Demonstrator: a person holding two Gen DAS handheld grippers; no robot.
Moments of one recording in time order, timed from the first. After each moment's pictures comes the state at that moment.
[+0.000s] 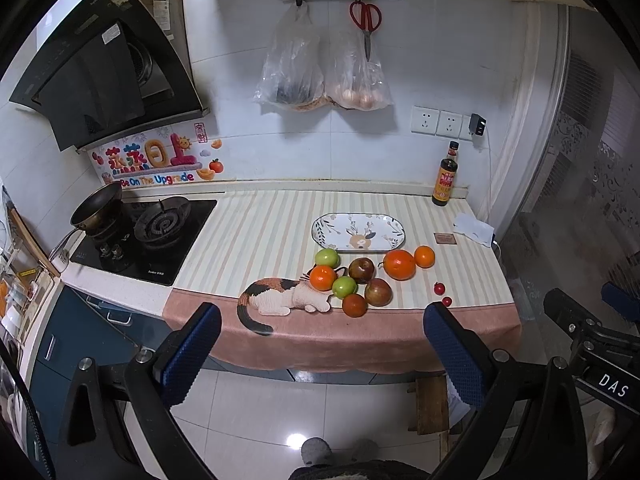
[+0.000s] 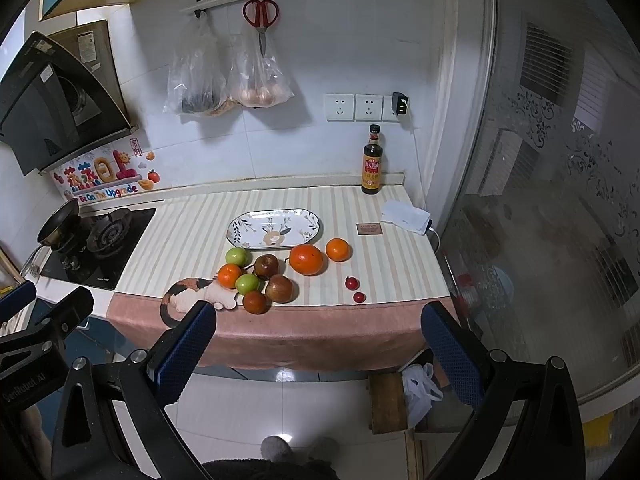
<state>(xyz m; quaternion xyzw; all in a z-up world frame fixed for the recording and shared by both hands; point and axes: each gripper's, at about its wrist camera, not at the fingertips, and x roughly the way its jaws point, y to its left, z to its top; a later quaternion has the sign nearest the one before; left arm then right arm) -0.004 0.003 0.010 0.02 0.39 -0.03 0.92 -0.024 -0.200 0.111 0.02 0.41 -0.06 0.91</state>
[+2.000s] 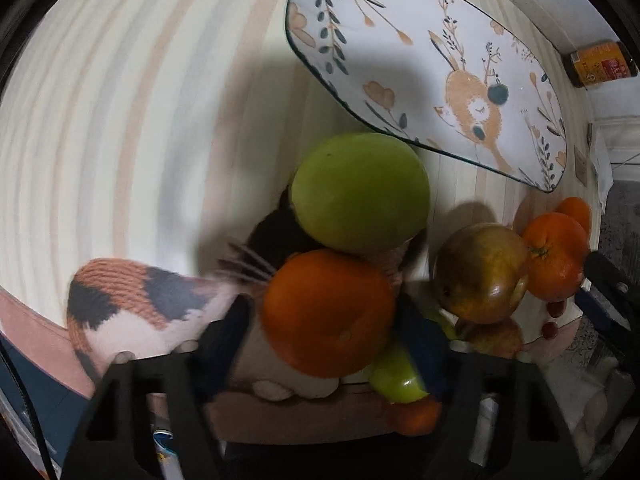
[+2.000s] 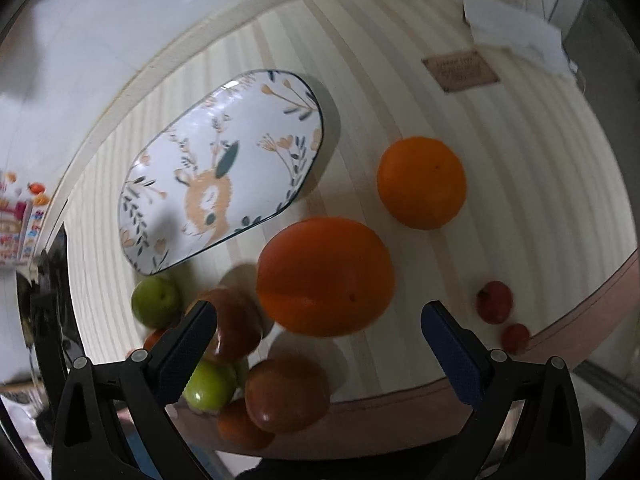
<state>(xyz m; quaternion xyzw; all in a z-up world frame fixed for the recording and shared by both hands) 0.376 0.017 -0.379 -0.08 0.75 -0.08 0.65 0.369 -0.250 -0.286 0.24 0.67 -0.11 0.70</state>
